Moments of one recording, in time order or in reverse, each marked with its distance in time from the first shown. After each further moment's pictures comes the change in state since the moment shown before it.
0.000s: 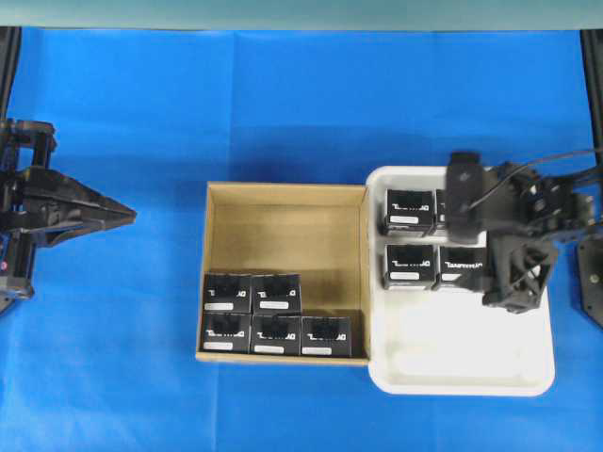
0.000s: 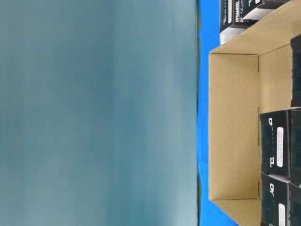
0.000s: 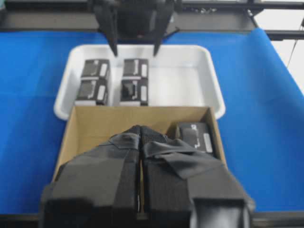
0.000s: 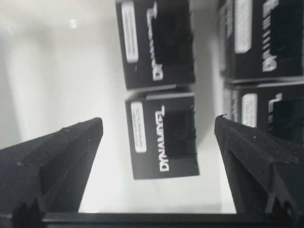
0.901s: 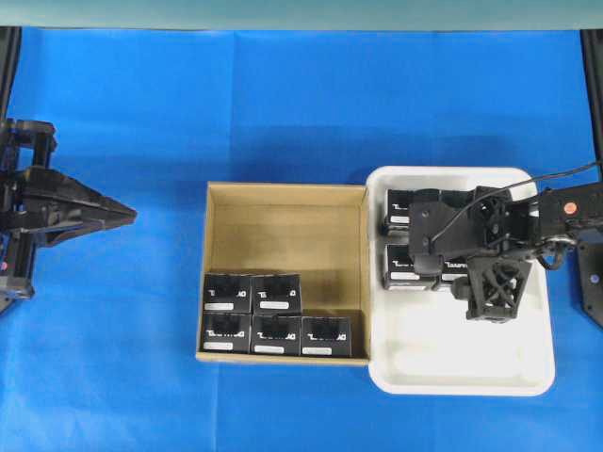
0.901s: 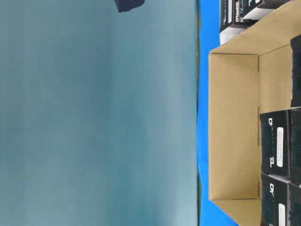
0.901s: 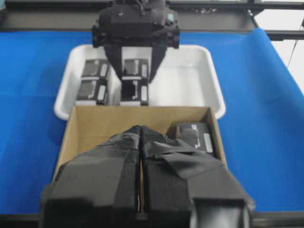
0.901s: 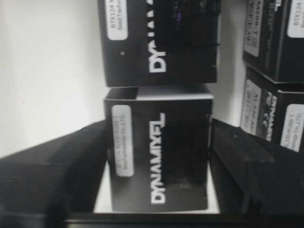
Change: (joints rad) left arm 0.002 0.002 -0.002 0.000 0.000 0.000; right arm 0.015 0.267 0.055 0.000 -0.101 -0.086
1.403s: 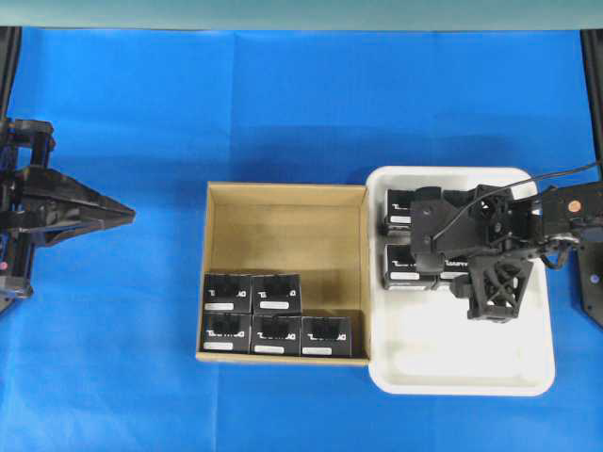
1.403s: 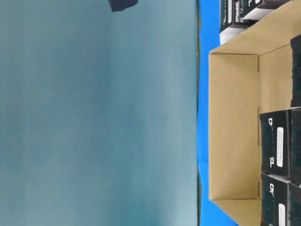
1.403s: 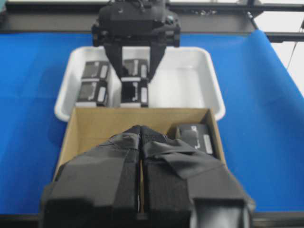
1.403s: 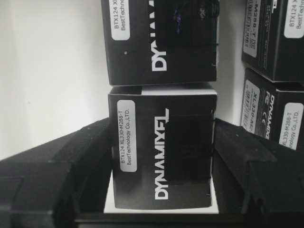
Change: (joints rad) left arm 0.000 -0.006 0.000 0.000 0.000 0.000; right arm 0.002 -0.020 -0.006 0.002 0.014 0.002
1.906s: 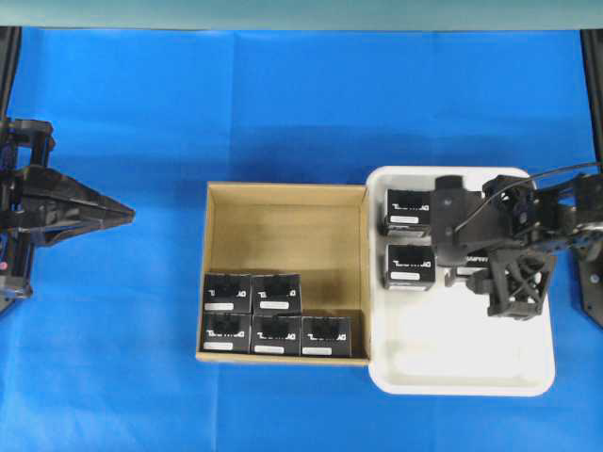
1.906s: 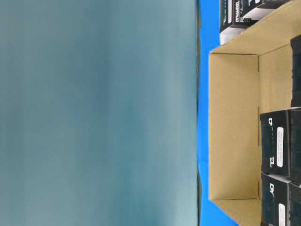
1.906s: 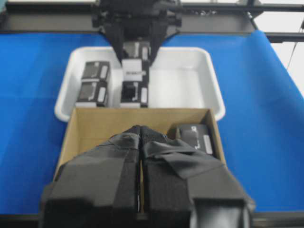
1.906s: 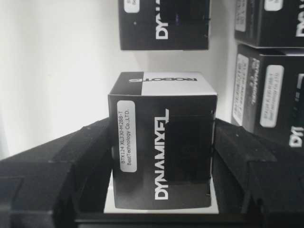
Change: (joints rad) left arm 0.000 0.000 0.000 -0.002 0.002 0.002; right arm -0.002 -0.107 -0.014 0.000 0.118 0.003
